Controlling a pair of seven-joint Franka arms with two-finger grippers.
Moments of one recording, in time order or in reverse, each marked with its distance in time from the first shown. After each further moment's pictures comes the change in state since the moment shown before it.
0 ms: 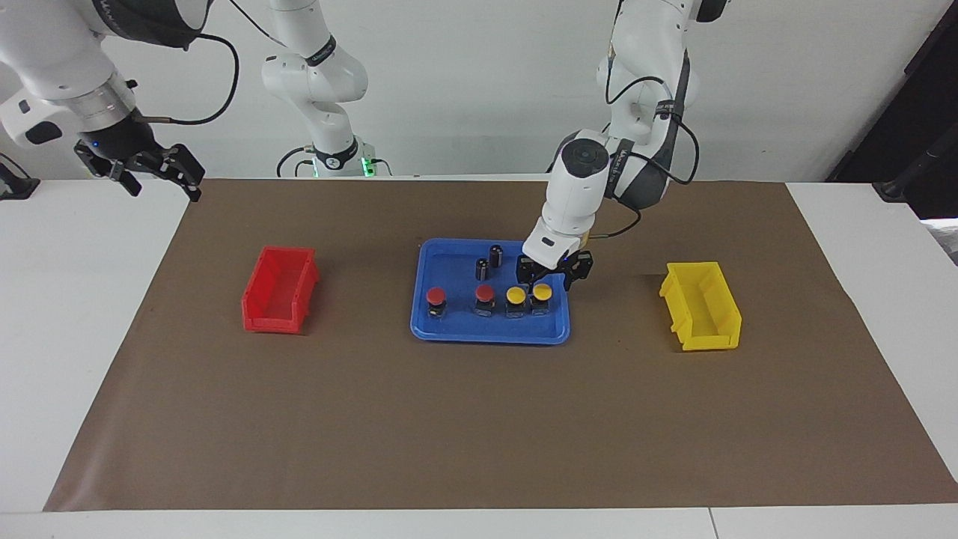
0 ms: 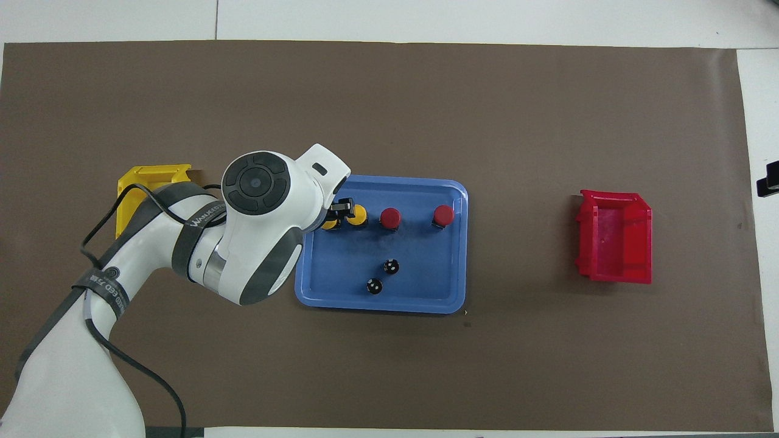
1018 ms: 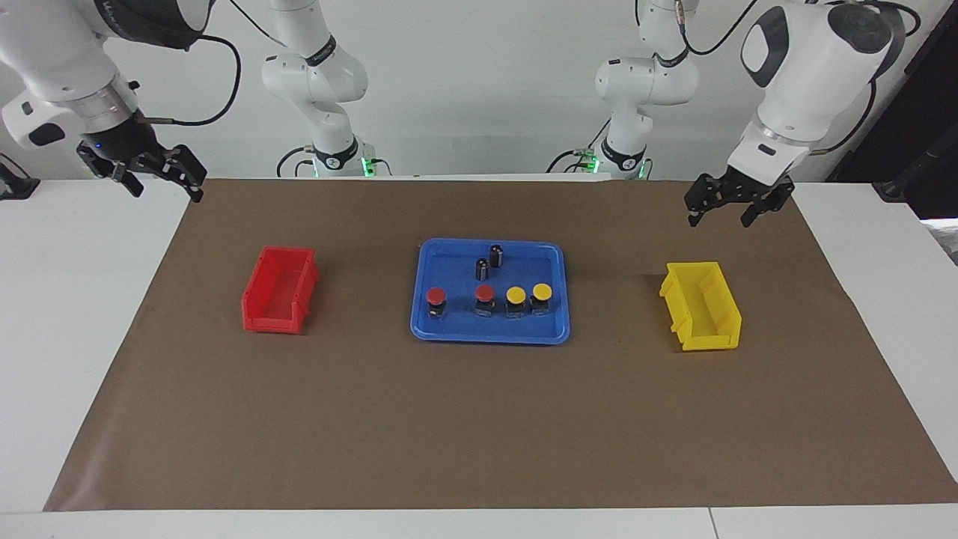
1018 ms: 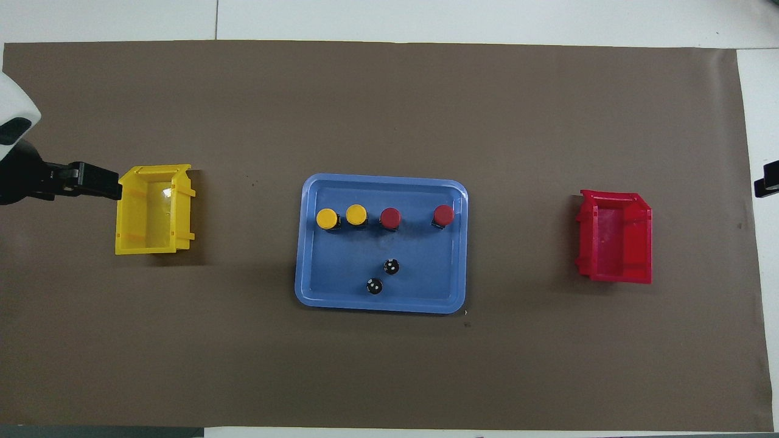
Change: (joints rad) left arm 0.463 -0.261 0.027 0.193 0.000 -0.477 0.577; right arm 0.002 0.000 0.000 -0.003 0.000 0.000 0.000
